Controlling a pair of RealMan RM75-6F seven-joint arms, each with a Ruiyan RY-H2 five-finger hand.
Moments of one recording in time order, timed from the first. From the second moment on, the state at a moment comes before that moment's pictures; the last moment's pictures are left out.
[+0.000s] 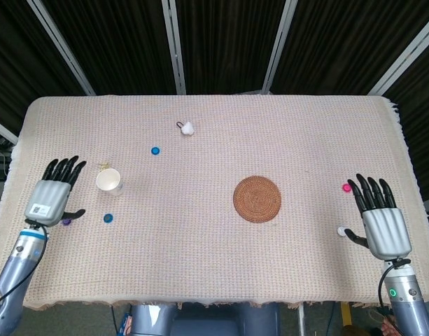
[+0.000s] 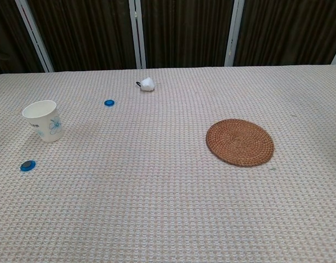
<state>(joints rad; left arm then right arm) -0.46 -1.23 -0.13 -1.58 1.24 1.14 0.33 0.21 -1.16 0.12 -1.66 -1.50 1.46 -0.29</state>
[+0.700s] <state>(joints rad) -0.68 -1.43 -0.16 -1.21 1.16 0.81 0.24 0.22 -1.19 0.14 -1.62 -1.44 1.43 -0.34</state>
